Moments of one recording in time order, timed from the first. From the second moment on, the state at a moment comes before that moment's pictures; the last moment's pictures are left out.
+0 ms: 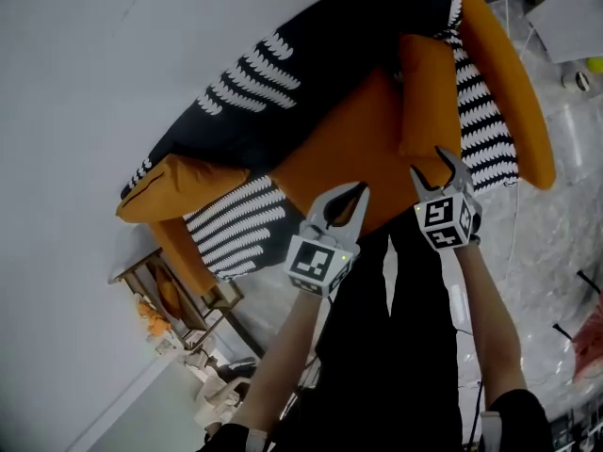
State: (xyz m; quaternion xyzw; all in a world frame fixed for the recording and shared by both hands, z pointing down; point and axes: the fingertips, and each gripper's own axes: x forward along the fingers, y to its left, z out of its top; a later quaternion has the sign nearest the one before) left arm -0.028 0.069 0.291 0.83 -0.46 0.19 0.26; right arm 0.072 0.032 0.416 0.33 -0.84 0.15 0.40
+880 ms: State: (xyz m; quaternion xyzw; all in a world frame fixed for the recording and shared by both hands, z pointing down) left arm -0.052 0.100 0.399 0.81 -0.46 0.20 0.30; right arm 0.055 0.020 0.521 0.37 -0.80 -0.01 0.47
